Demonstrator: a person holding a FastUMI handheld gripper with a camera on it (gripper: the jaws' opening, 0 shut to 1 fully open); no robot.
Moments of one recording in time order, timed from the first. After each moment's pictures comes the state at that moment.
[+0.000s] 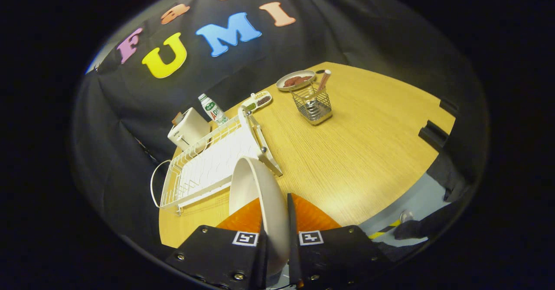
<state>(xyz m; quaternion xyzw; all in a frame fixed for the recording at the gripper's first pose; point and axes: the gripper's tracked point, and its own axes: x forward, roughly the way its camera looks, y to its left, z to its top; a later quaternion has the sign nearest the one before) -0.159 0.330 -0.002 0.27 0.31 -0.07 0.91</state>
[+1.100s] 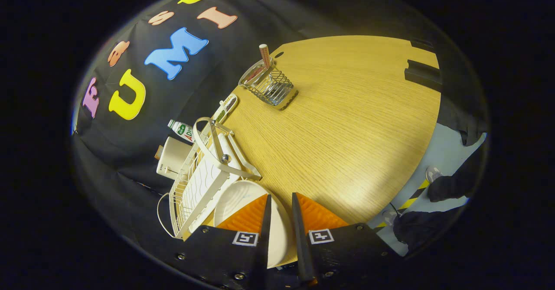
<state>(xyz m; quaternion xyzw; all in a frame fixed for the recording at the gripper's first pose) -0.137 0.299 -0.042 0.41 0.30 -0.11 0.85</state>
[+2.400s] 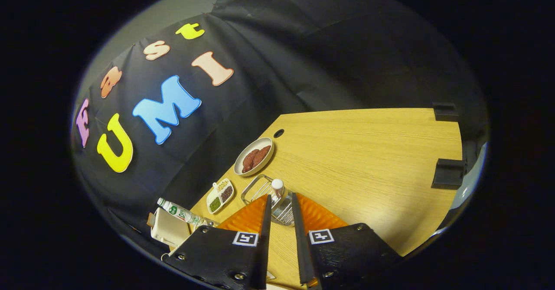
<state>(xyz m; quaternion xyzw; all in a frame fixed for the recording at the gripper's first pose) 0.012 0.147 0.044 0.36 0.12 -0.23 0.90</state>
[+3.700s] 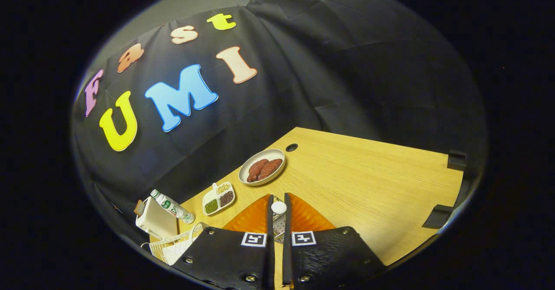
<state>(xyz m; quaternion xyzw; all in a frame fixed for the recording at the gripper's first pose) 0.034 0.141 0.095 0.26 0.12 -0.20 0.94</state>
